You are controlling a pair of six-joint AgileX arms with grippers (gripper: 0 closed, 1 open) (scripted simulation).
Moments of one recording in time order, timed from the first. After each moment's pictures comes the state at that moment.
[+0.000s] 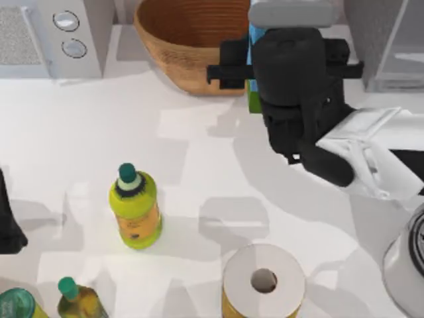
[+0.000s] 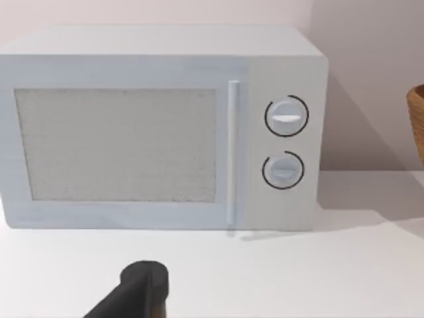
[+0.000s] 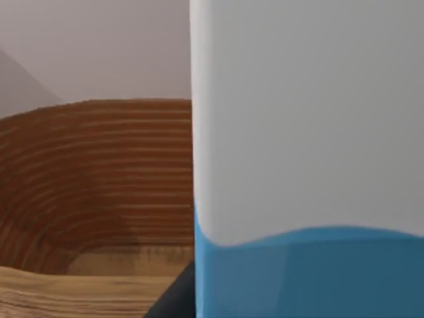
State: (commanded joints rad) left arm 0.00 0.00 0.00 0.00 0.00 0.00; right arm 0.75 1.78 1.07 0.40 0.75 0.21
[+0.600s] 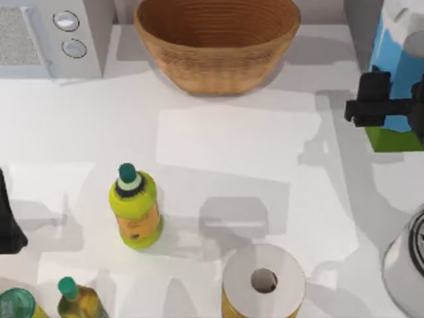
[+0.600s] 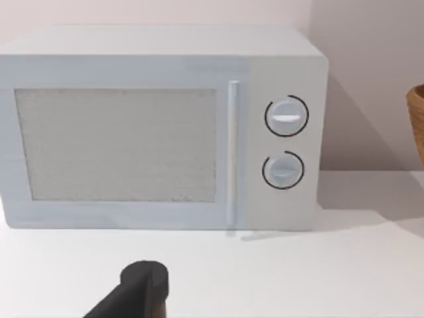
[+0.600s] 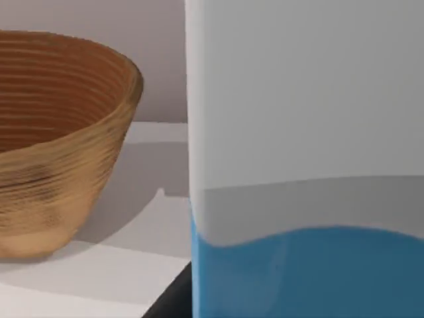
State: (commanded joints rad) left arm 0.00 0.00 0.00 0.00 0.00 0.00; right arm 0.49 1.20 0.65 0.21 0.48 0.14
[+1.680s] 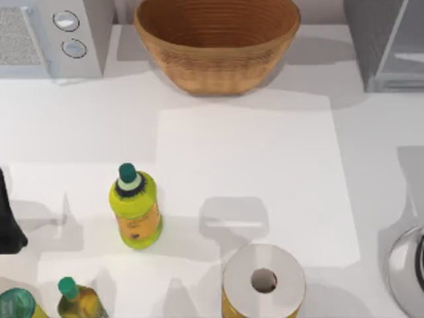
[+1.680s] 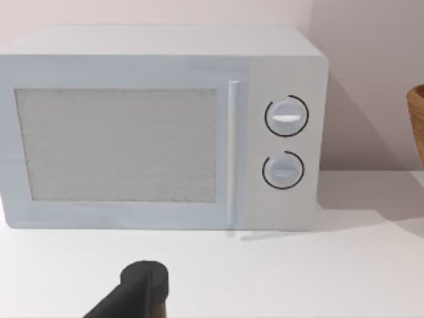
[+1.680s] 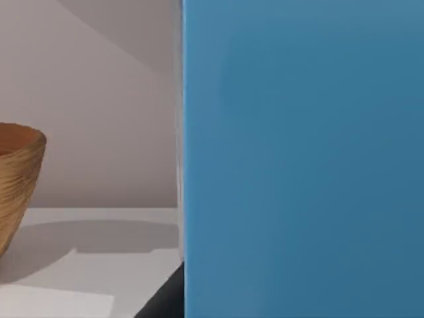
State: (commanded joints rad) left arm 0.00 0.00 0.00 0.00 0.00 0.00; right arm 0.00 0.00 0.00 0.00 0.00 0.00
